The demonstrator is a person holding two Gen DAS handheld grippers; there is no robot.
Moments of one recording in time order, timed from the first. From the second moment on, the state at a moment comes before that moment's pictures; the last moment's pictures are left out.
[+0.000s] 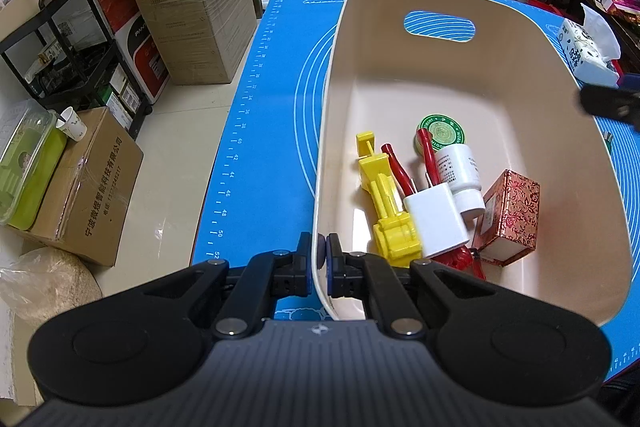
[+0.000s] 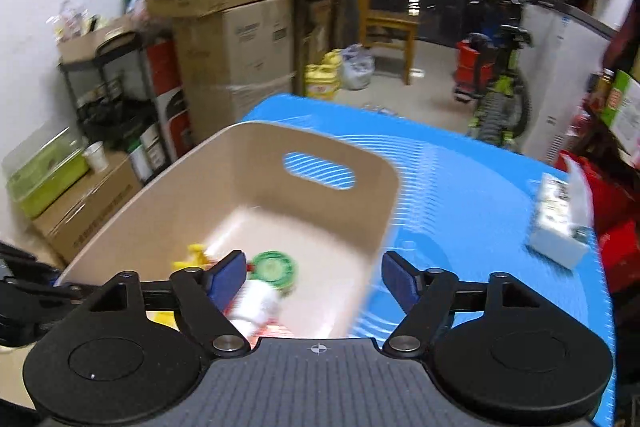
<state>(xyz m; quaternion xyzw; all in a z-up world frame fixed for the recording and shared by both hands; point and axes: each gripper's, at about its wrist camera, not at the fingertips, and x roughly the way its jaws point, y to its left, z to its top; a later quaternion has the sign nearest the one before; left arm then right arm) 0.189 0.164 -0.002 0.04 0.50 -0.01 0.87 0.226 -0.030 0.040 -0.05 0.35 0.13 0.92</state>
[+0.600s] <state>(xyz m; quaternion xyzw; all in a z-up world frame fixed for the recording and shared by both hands) 0.189 0.163 -0.002 0.04 0.50 0.00 0.87 0.276 -0.167 -0.035 0.00 0.42 -0.07 0.90</state>
